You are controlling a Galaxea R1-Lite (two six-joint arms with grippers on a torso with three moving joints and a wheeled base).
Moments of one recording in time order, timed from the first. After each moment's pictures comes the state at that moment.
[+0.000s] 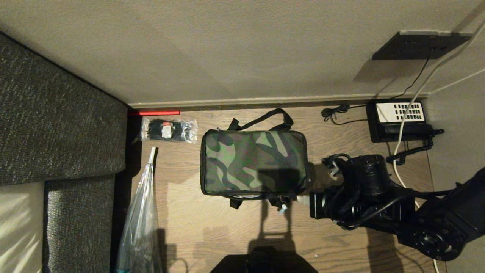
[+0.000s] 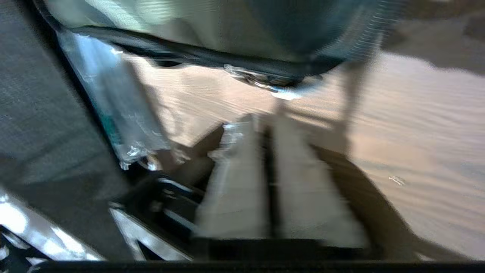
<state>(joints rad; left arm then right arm) 0.00 0.00 0.00 0.00 0.01 -0.01 0.54 1.89 -0.62 -0.75 0.13 0.37</state>
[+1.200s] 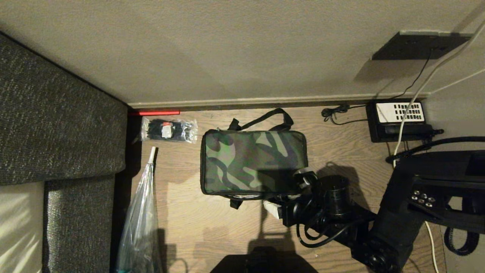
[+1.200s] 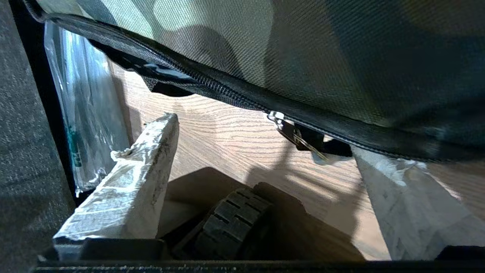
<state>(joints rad) 0.00 0.00 0.00 0.00 0.01 -0.01 0.62 2.23 -0.62 -1.23 0.04 0.22</state>
